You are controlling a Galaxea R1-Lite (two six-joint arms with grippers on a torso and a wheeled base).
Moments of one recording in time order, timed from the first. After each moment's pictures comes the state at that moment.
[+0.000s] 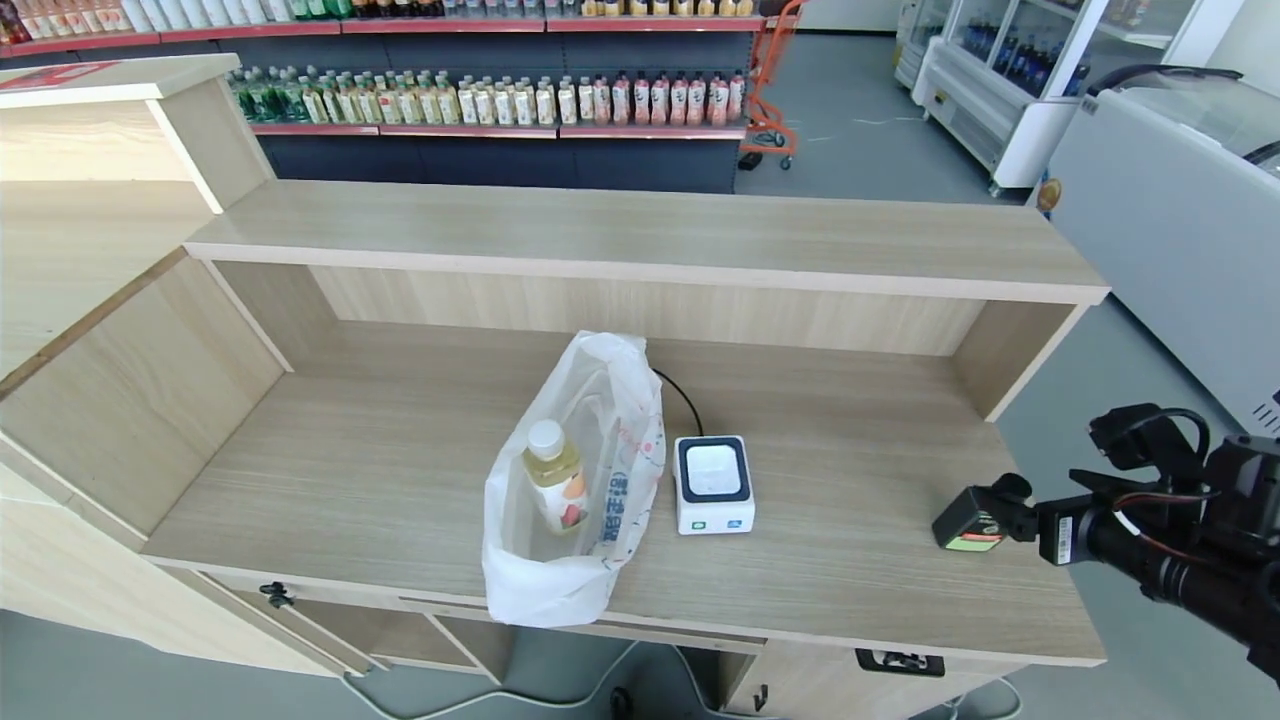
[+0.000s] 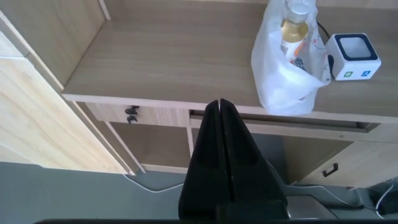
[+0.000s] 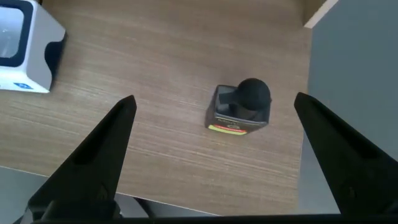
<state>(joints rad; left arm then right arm) 0.00 0.00 0.00 0.00 -0.03 0.02 -0.07 1.77 -0.26 -1.21 0.13 -0.20</state>
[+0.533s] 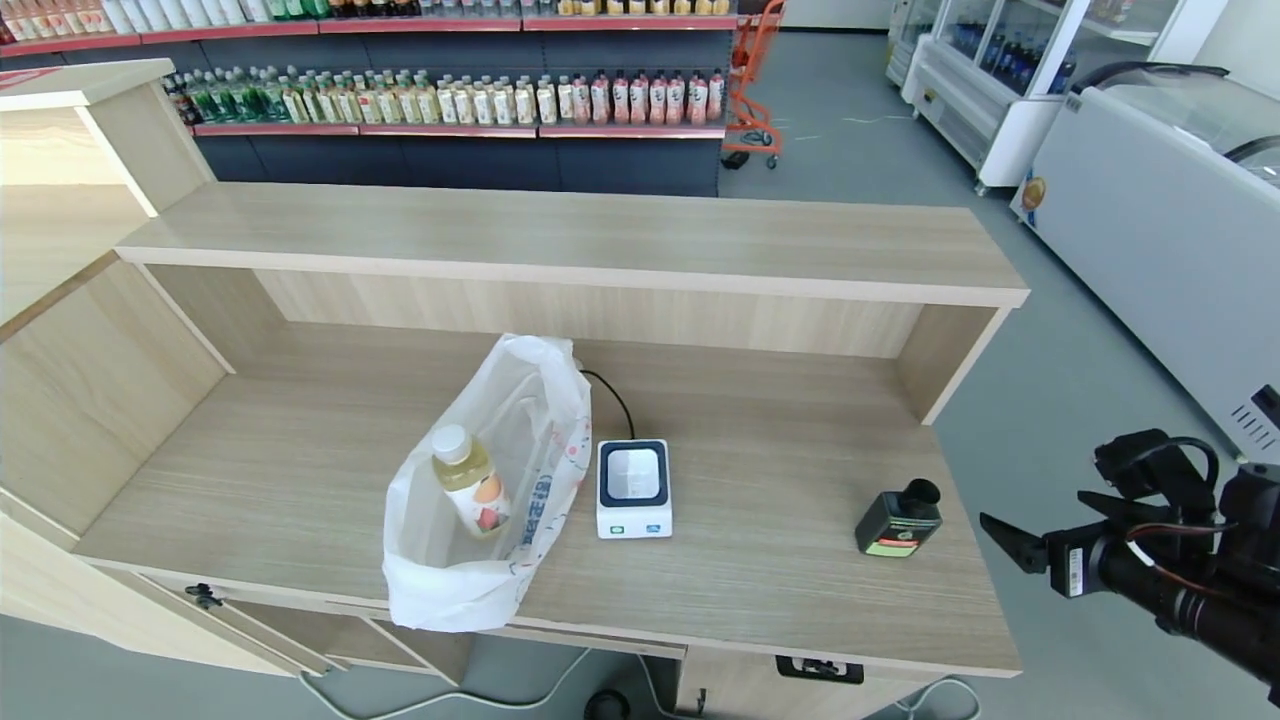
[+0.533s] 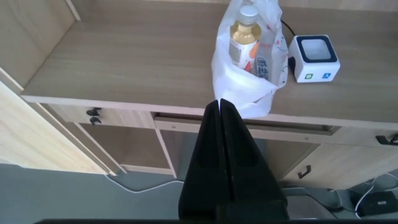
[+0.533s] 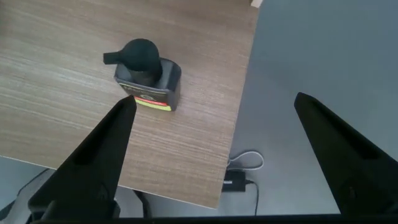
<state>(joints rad) 0.00 0.00 0.00 0.00 -0.03 0.01 -0.07 1.75 -0.17 -1.27 0.13 -0.25</state>
